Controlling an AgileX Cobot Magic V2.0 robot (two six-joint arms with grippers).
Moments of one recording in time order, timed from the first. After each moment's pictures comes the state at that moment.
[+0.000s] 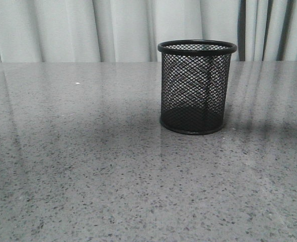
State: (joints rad) left arm -0.79 1.39 -1.62 0.01 0.92 0.70; right arm 0.06 0.80 -0.79 1.39 0.78 -0.86
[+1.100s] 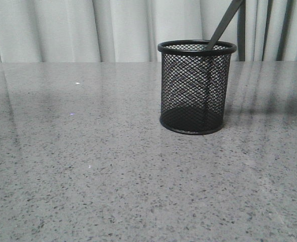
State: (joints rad) left arm 0.02 1.16 -1.62 -0.32 1.03 0.64; right arm 0.19 1.29 -1.43 0.49 1.13 -0.43
